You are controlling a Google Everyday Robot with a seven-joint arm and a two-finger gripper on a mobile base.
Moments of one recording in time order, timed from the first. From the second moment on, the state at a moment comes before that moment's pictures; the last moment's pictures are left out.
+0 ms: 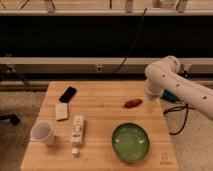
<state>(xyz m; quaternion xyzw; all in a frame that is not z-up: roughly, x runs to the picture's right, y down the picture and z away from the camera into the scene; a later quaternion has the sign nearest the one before) 0.232 0.070 0.760 -0.26 0.01 0.00 0.97</state>
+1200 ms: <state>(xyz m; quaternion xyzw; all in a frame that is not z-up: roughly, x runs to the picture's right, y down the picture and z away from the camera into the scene) 0.223 0.088 0.829 -0.28 -0.01 -0.02 0.96</state>
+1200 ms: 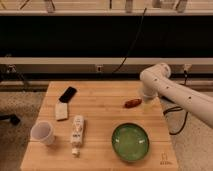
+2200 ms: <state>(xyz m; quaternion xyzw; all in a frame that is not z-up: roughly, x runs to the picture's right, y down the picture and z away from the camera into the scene) 0.224 0.101 0.885 -0.30 -0.03 -0.05 0.95</state>
